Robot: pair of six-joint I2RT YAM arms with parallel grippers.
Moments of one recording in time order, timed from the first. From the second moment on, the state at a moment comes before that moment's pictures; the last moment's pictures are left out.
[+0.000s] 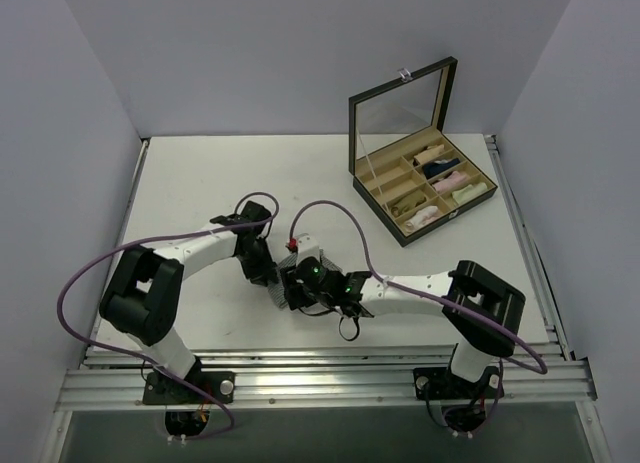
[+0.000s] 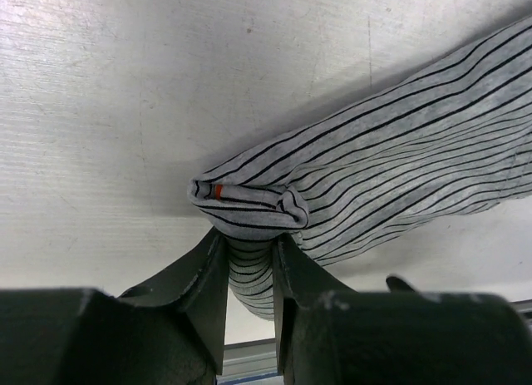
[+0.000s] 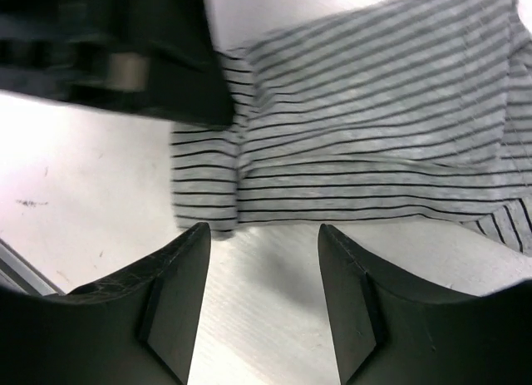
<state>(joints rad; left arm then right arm) -0.47 1.66 0.98 -0.62 0.10 -0.82 1.07 1.67 0.83 0.11 0.20 0.56</state>
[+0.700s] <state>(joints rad) -0.49 1.77 1.11 -0.77 0.08 -0.83 1.26 1.94 1.13 -0.04 0.51 0.28</state>
